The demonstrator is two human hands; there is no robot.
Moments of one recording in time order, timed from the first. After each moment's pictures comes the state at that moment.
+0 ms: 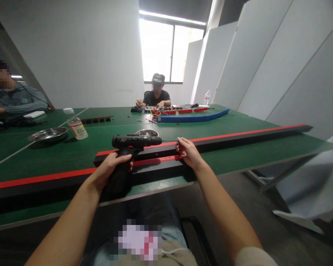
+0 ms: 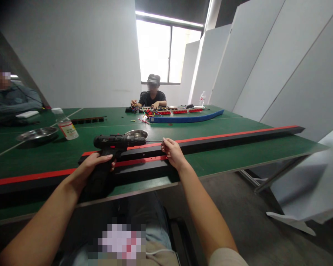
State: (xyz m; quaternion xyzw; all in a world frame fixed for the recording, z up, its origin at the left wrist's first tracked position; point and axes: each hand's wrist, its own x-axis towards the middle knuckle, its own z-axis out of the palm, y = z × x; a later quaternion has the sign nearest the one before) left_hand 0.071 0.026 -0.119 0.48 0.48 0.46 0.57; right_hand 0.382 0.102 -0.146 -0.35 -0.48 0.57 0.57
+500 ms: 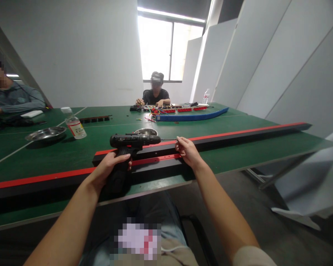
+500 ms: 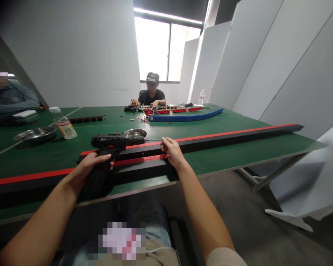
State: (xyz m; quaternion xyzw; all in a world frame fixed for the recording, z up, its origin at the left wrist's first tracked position) left_hand 0.069 0.026 -0.120 0.49 0.48 0.47 0.56; right_hand 0.380 0.099 -0.146 -0.36 -0.49 0.55 0.57
